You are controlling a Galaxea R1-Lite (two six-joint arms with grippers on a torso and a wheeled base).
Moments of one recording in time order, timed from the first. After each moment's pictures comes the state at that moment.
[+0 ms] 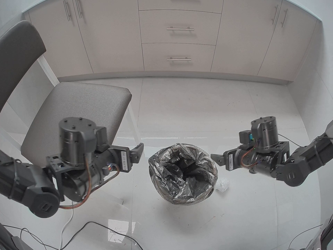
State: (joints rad) left arm -0.64 1.71 -0.63 -0.72 0.34 -0.22; right arm 0.51 1.89 -0.78 -0.60 -0.19 0.12
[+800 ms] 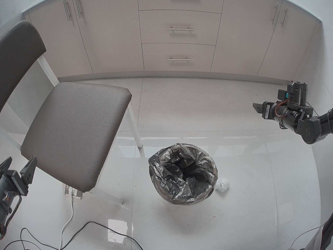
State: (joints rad) left arm -0.21 0.83 -0.27 -0.39 0.35 -0.11; right arm 0.11 1.91 -1.05 -0.61 -0.17 0.07
